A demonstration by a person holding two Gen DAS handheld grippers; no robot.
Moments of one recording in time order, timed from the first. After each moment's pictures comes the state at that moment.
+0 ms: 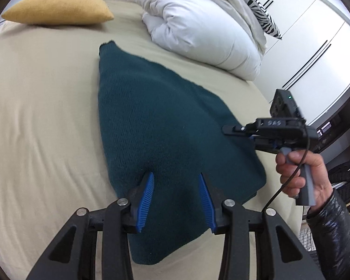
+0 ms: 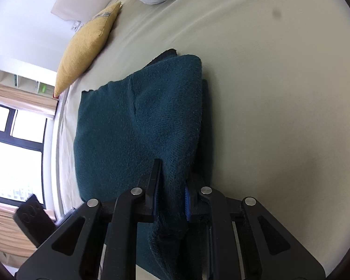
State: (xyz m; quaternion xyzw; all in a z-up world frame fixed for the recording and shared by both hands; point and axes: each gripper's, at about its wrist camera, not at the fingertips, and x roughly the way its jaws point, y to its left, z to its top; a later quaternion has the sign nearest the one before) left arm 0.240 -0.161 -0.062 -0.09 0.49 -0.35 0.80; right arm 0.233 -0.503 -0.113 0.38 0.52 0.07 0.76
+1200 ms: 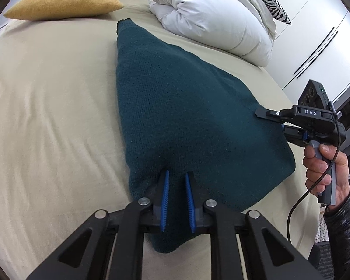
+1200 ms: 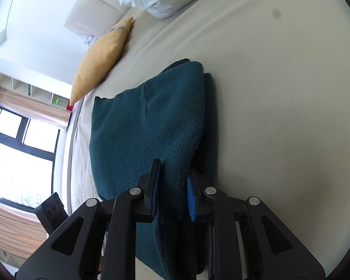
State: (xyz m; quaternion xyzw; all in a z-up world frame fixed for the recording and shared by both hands) left arm 0.232 -0.149 -0.083 -0.05 0.50 -0.32 0.80; right arm 0.214 -0.492 -0.112 0.38 0.47 0.08 0.79
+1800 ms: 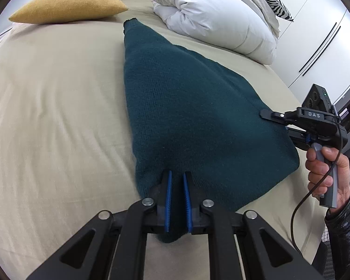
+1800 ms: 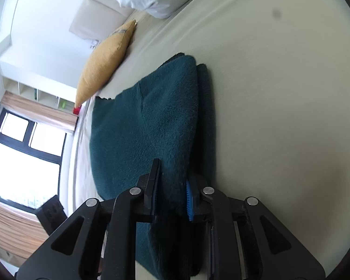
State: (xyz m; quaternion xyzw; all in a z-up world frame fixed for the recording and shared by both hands) left arm 0.222 -0.144 -0.082 -0.03 0.50 -0.30 0.81; right arm 0.195 -0.510 -0.127 0.42 0.44 0.09 0.79
